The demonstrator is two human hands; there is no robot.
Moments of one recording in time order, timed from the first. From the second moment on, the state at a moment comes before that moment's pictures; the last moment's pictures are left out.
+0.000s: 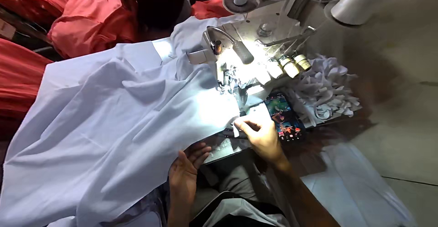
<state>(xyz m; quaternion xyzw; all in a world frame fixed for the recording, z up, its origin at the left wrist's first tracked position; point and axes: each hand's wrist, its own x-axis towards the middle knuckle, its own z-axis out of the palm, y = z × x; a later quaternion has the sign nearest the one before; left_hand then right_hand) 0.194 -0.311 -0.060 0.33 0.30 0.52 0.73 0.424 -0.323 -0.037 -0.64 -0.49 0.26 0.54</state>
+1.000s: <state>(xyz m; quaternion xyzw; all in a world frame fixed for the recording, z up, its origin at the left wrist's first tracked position) 0.224 -0.046 0.022 0.82 0.43 0.34 0.15 0.430 -0.356 -0.050 -0.68 -0.47 0.24 0.51</state>
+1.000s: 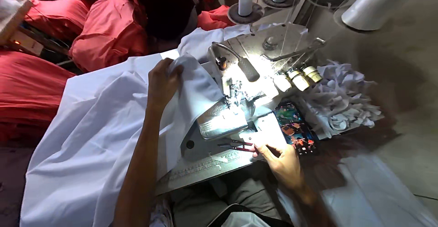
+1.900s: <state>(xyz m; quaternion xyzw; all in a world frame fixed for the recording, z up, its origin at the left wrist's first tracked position) 0.100 -0.085 -0.015 0.68 0.30 0.59 0.32 0.415 -0.345 -0.070 -0.67 -0.72 -0.10 0.14</state>
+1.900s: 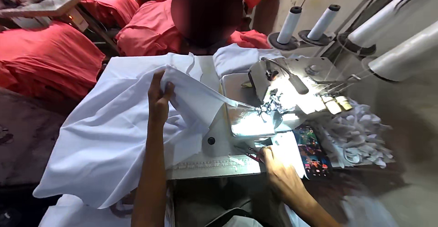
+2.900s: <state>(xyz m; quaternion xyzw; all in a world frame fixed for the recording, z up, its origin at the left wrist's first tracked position) 0.081 -0.090 -0.014 0.69 0.18 0.58 0.39 0.407 -0.341 0.053 -0.45 -0.40 0.67 0.44</state>
